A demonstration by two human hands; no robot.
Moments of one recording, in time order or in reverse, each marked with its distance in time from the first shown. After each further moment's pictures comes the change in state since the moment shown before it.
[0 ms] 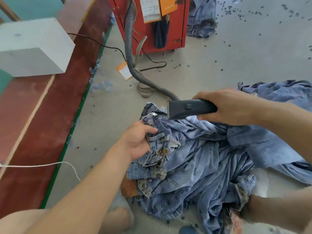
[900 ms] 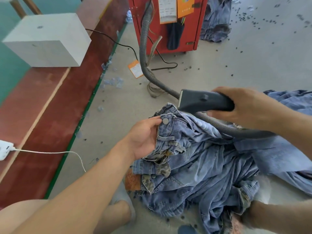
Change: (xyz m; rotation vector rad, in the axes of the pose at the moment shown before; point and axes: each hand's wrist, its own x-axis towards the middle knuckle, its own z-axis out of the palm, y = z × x) left_hand -0.021 0.000 -0.010 -0.011 -0.089 -0.004; right_hand -0.020 -0.026 -0.010 0.109 0.194 0.023
